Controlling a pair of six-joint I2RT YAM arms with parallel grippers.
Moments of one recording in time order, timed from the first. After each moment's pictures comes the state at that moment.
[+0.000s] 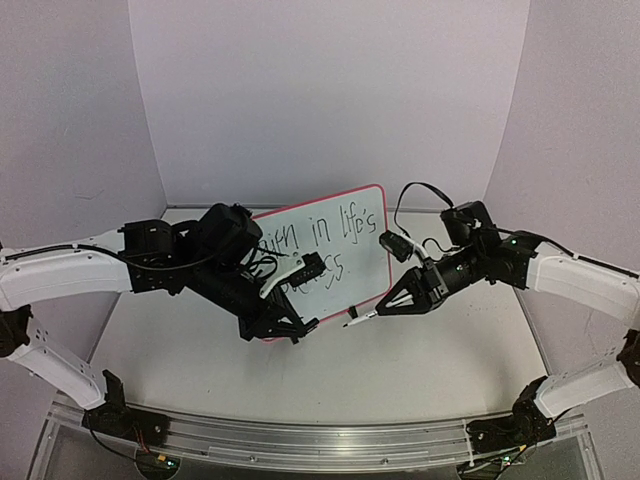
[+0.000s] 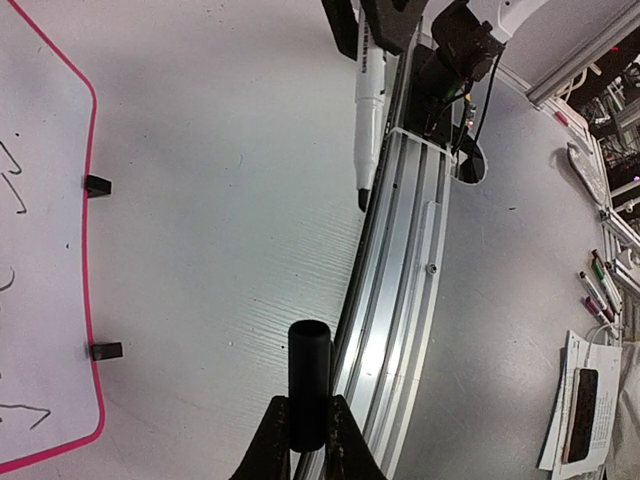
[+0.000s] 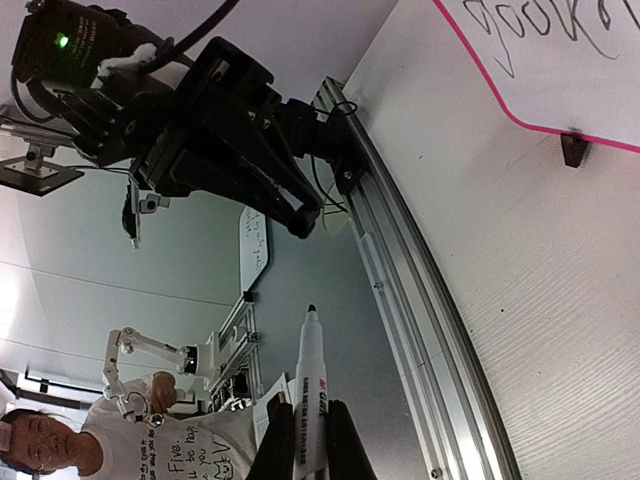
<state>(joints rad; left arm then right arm) -1.13 1.36 1.21 -0.63 0.36 -0.06 0.65 1.28 0.98 -0.44 -1.09 0.44</state>
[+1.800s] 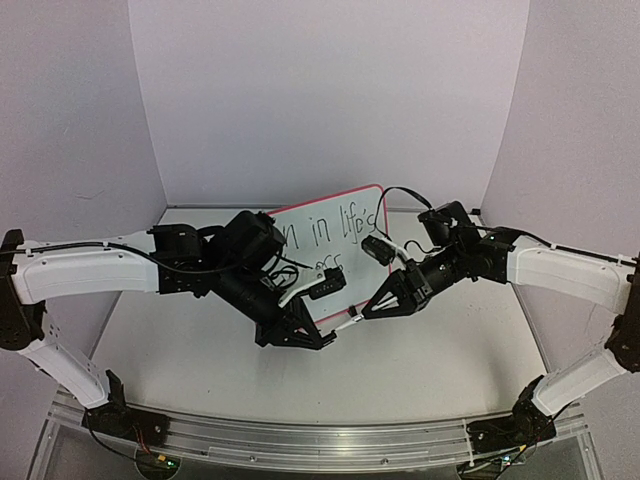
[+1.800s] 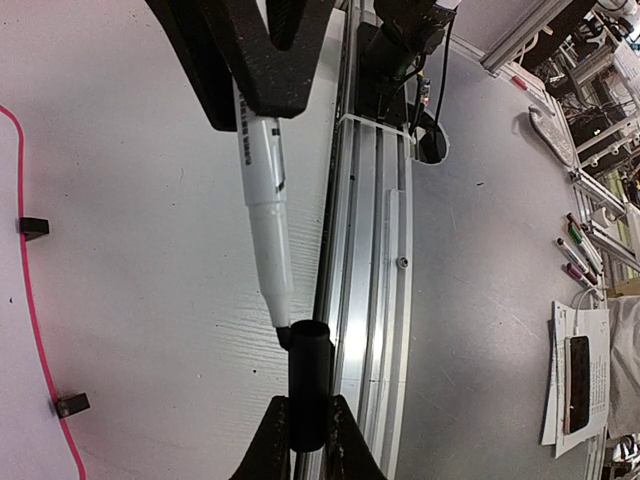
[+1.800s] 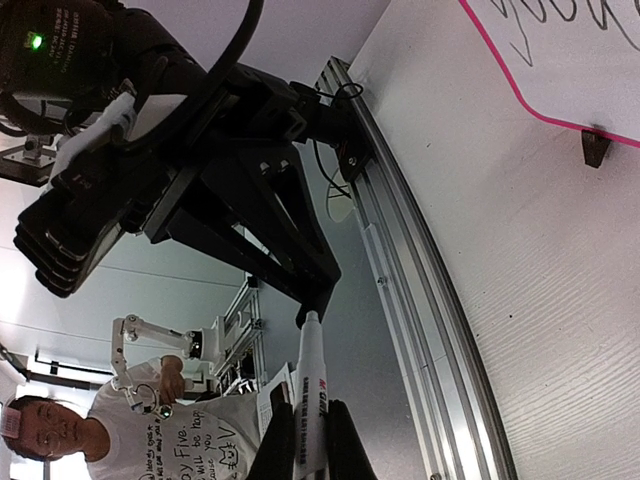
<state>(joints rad) -1.13 1.48 1.24 -0.57 0.50 0.04 0.69 1.41 1.04 -0.44 -1.13 0.41</state>
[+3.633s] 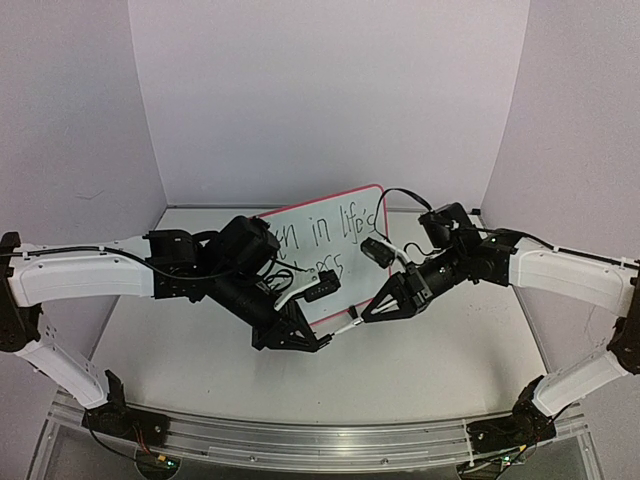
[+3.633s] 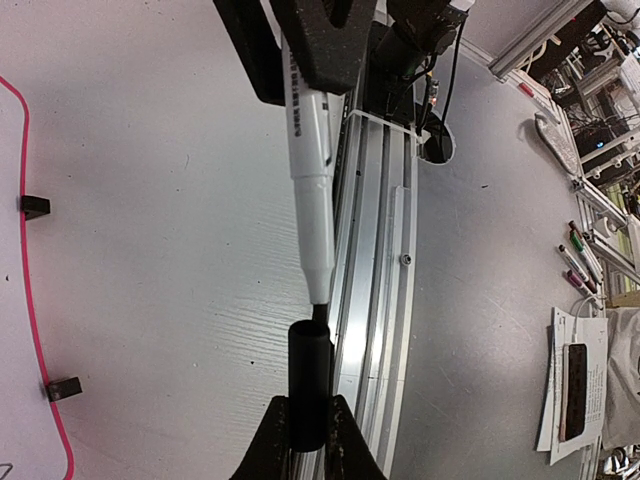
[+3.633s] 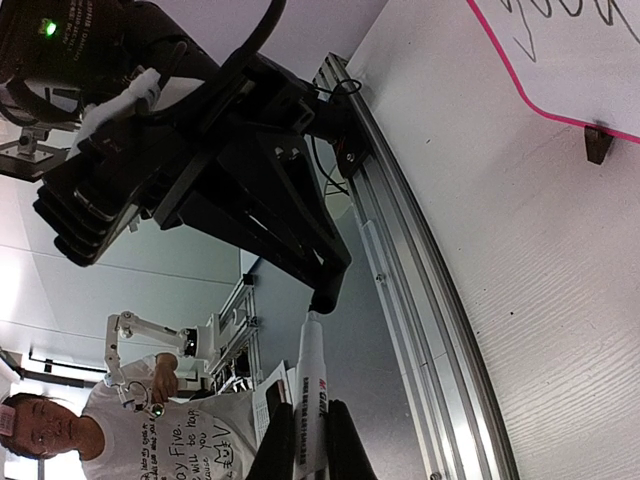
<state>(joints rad) -1.13 1.45 1.19 -0.55 0.49 0.00 0.71 1.39 1.03 -0.44 -1.10 0.41</state>
